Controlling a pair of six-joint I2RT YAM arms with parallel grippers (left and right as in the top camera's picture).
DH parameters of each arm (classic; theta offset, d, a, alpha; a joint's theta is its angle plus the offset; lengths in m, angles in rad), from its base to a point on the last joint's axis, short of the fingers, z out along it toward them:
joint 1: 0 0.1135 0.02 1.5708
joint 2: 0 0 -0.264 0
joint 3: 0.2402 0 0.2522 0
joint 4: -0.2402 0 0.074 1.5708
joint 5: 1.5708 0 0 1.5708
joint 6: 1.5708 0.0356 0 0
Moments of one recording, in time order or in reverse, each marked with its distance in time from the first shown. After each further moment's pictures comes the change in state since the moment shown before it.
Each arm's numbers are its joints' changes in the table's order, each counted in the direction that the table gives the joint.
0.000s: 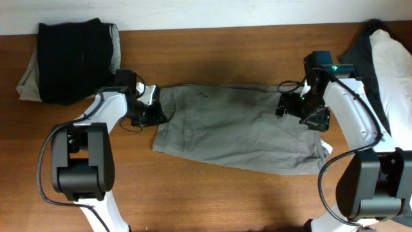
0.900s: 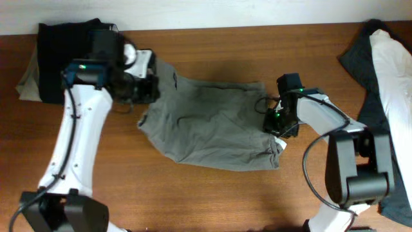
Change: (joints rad) left arm -0.097 0.335 0.372 -0.461 -0.087 0.005; right arm 0.109 -0.114 -0.270 0.412 -0.069 0.024
